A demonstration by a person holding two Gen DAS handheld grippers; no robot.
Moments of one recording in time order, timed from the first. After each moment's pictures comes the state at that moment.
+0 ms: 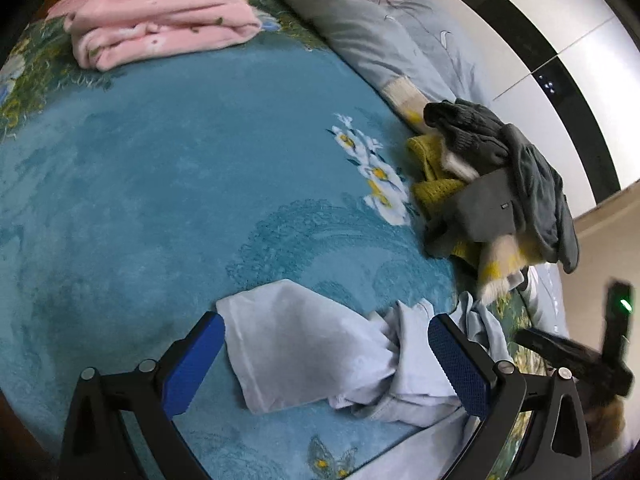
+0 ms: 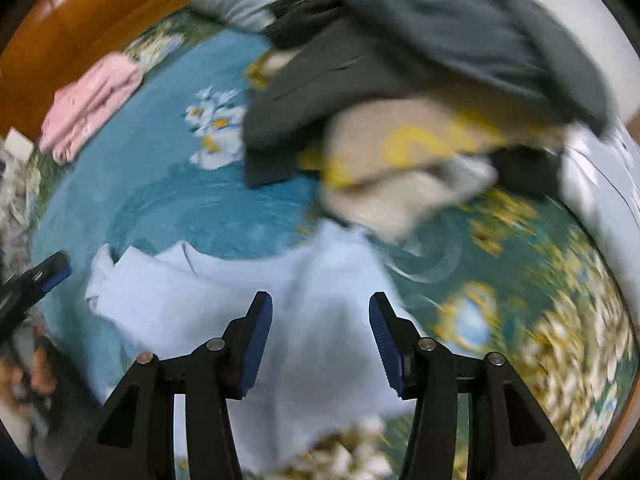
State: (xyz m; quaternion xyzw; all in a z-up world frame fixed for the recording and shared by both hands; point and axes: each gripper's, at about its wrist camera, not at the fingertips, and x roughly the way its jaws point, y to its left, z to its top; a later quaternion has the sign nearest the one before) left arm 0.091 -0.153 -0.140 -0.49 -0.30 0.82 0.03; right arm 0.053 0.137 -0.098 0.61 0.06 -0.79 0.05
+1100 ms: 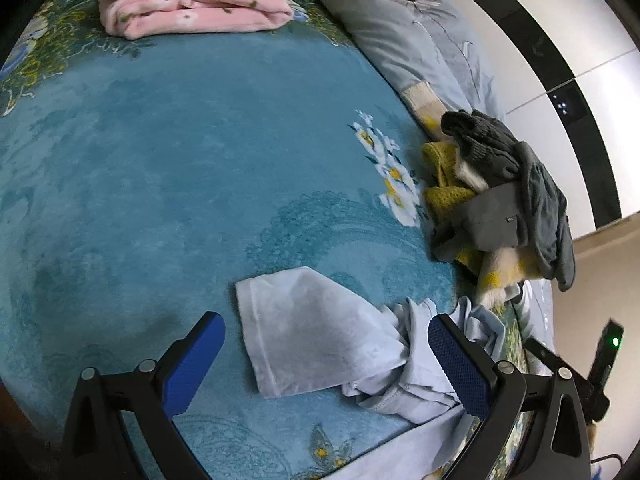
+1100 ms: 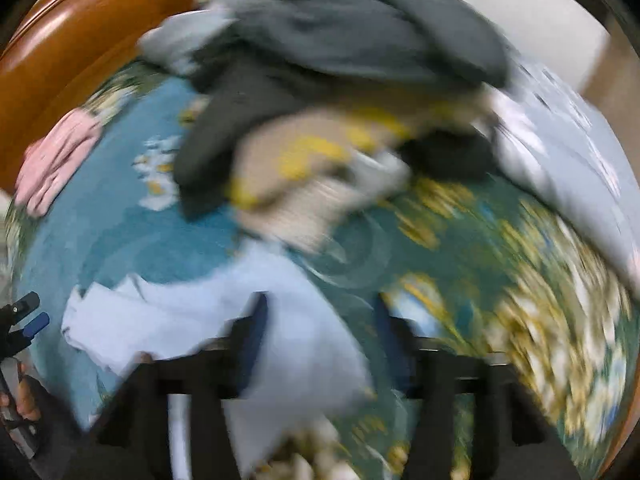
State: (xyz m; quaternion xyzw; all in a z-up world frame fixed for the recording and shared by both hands) left arm 0.099 -0.167 -0.149 -0.50 -0.34 0.80 0.02; right arm 0.044 0.180 -0.083 0.54 0.01 -0.84 0.01
